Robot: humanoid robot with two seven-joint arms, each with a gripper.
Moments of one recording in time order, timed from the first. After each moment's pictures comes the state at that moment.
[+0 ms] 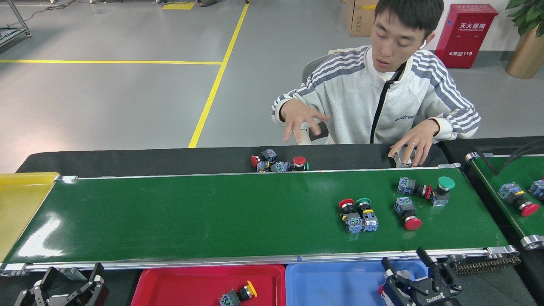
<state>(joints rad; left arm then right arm) 0.34 0.22 0.32 -1.74 -1.26 -0.20 -0.01 0.19 -0.05 -0.08 -1.61 1.25 -0.28 -0.08</state>
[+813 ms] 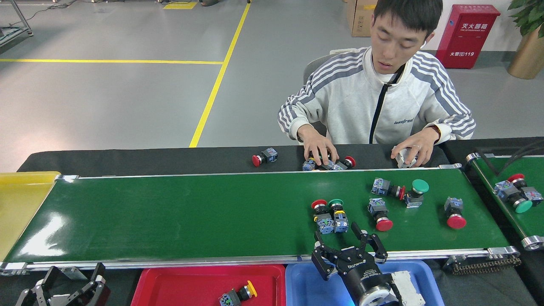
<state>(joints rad) 0.34 0.22 0.32 -1.74 -1.26 -0.21 -0.01 -0.04 0.07 0.22 -1.50 1.42 -0.07 0.09</state>
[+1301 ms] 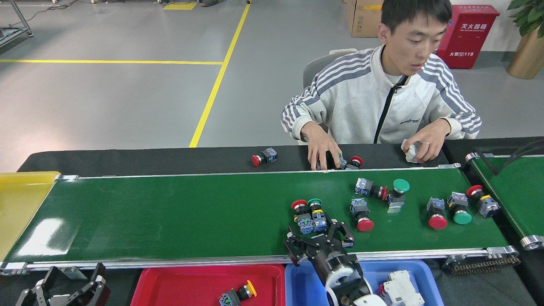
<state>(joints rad) 0.34 0.22 0.32 -1.74 -1.26 -0.21 -0.01 -0.36 0.15 0.44 -1.11 1.43 0.14 0.10</state>
